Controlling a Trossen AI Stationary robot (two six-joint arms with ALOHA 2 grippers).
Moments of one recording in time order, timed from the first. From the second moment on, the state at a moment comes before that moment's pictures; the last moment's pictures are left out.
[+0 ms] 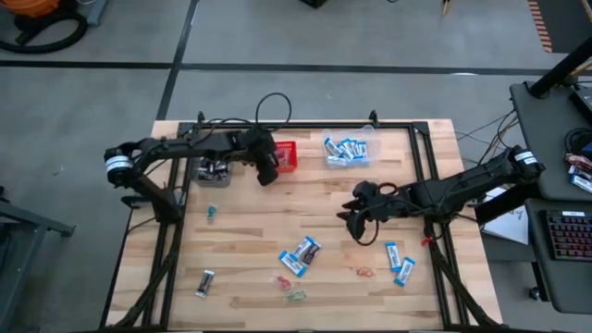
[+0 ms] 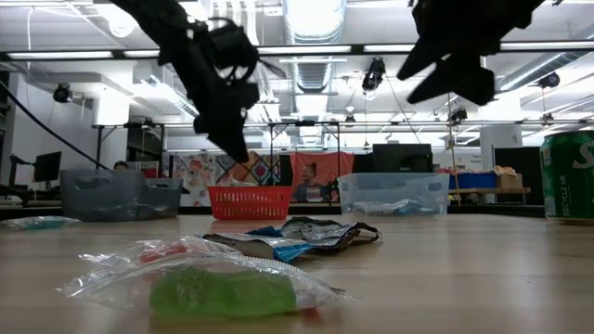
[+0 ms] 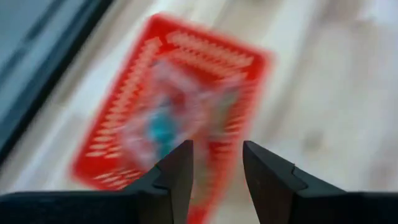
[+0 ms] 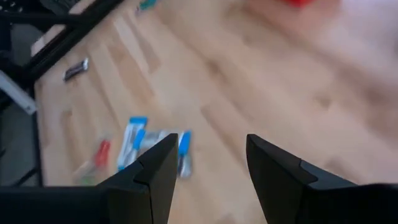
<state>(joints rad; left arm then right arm) 0.40 1.54 1.03 -0.47 -0.10 -0.03 0.26 1.20 0.79 -0.31 0.31 0.85</state>
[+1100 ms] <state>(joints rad) -0.18 1.45 1.03 -0.44 -0.38 -0.27 0.62 1.71 1.08 -1.15 -0.19 1.44</state>
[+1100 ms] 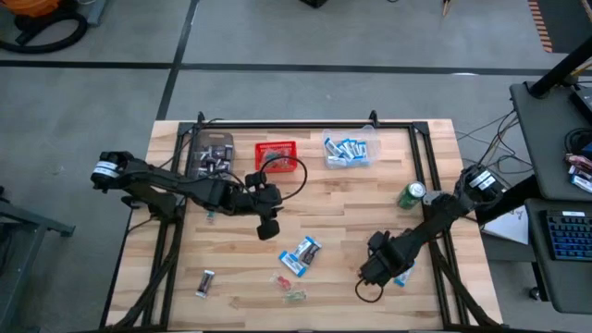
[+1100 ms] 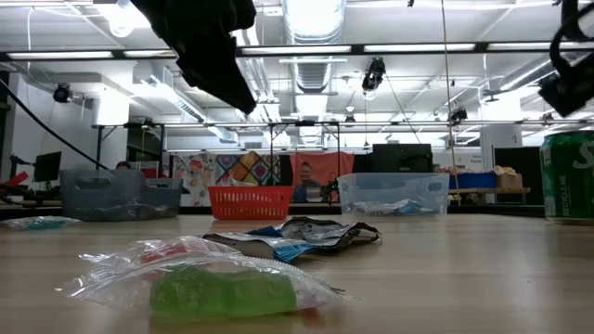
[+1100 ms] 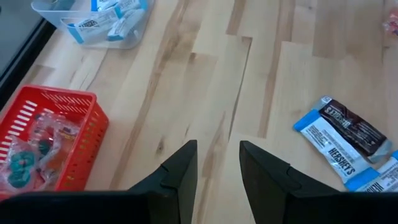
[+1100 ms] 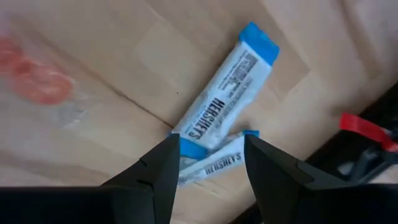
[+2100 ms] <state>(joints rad) -0.20 1.45 1.00 -0.40 -0.38 -0.35 0.59 1.61 0.99 -0.87 0.11 1.24</state>
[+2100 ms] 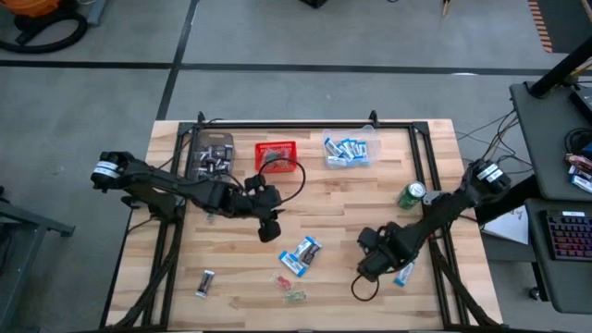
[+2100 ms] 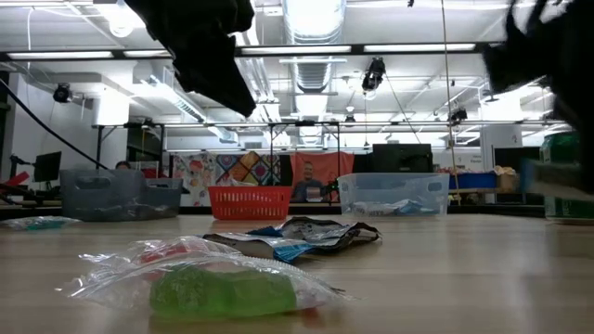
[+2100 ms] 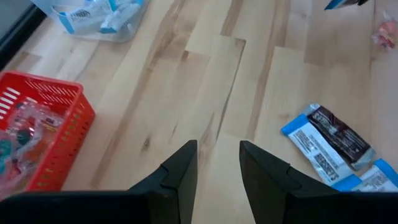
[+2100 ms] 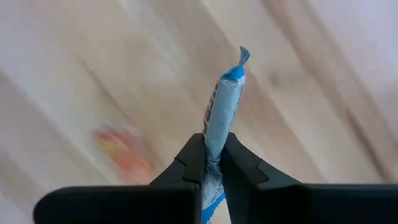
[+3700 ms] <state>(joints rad) -0.35 1.52 0.99 -1.18 -0.19 -1.22 -0.65 1.53 0.99 -0.51 0.16 0.22</state>
